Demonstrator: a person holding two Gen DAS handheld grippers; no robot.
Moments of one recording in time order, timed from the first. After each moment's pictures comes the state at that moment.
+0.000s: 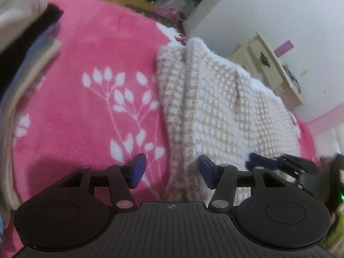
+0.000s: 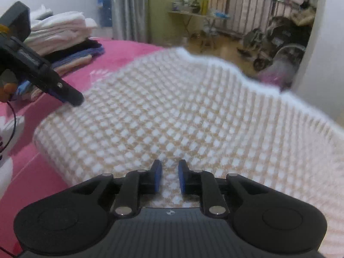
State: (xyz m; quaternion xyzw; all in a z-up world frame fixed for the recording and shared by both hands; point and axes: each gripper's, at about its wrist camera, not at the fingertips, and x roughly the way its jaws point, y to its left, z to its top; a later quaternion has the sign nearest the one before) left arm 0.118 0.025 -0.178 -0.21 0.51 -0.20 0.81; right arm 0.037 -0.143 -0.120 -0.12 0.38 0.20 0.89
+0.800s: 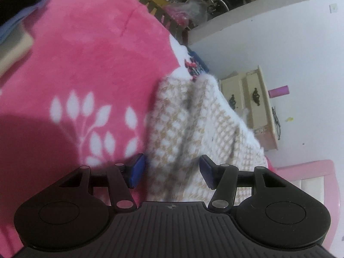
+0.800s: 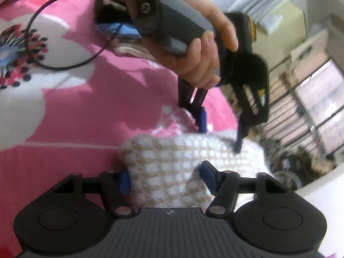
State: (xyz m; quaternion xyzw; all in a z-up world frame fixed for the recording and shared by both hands) left arm 0.194 0.027 -0.206 -0.37 0.51 -0.19 0.75; right arm -0.049 0.026 -0.181 -0.46 0.21 0.30 0.81
